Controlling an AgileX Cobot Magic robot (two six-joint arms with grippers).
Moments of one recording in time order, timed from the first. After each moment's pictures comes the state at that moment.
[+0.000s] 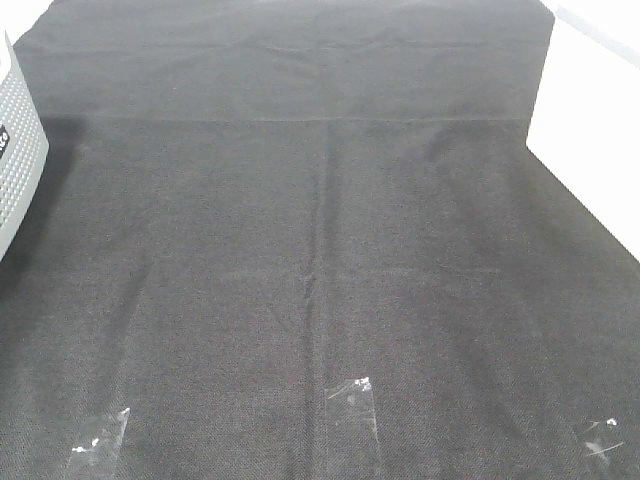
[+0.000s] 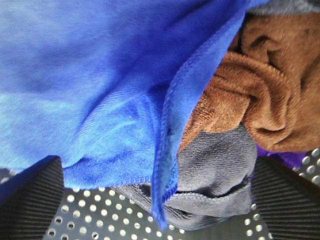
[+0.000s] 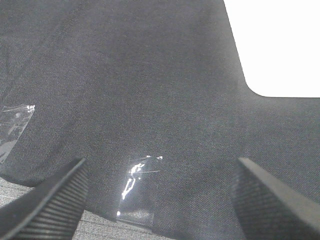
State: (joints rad) left arm 0.30 2.19 -1.89 0.23 1.22 1.17; right arm 0.09 0.00 -0.46 0.07 1.11 -0.10
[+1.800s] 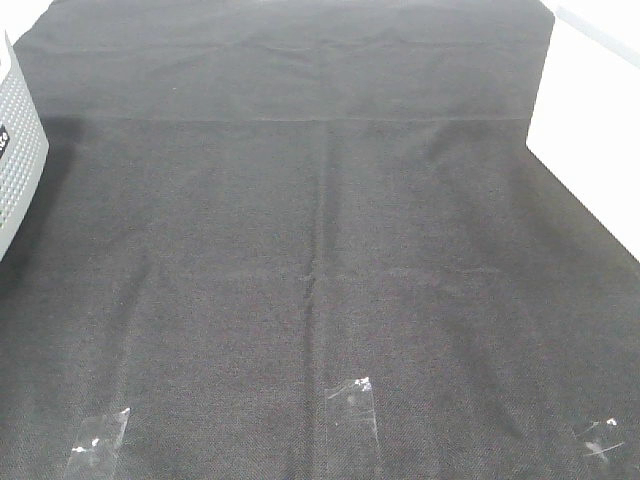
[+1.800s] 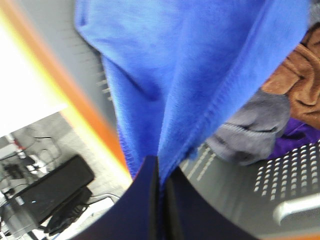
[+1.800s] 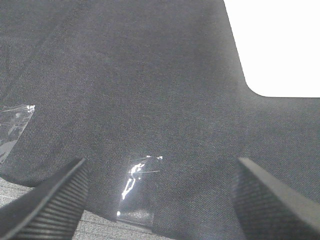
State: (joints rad) left arm 0.28 1.88 -1.89 0.34 1.22 0.84; right arm 0.09 0.00 -0.46 0.07 1.11 -0.10
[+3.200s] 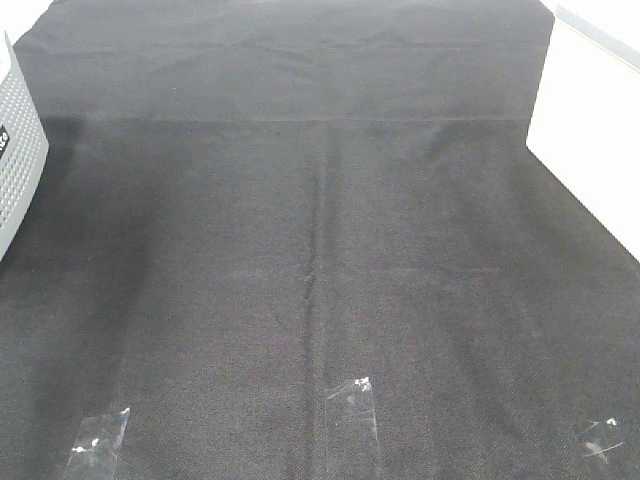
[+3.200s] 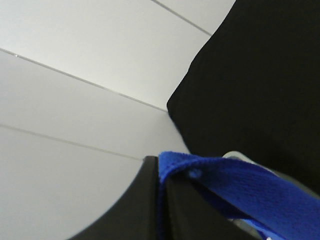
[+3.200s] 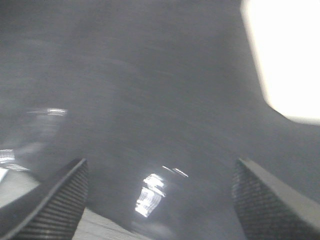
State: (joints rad) left arm -0.27 1.38 -1.89 0.39 0.89 0.74; right arm 0.09 0.07 -0.47 0.25 1.05 -0.27
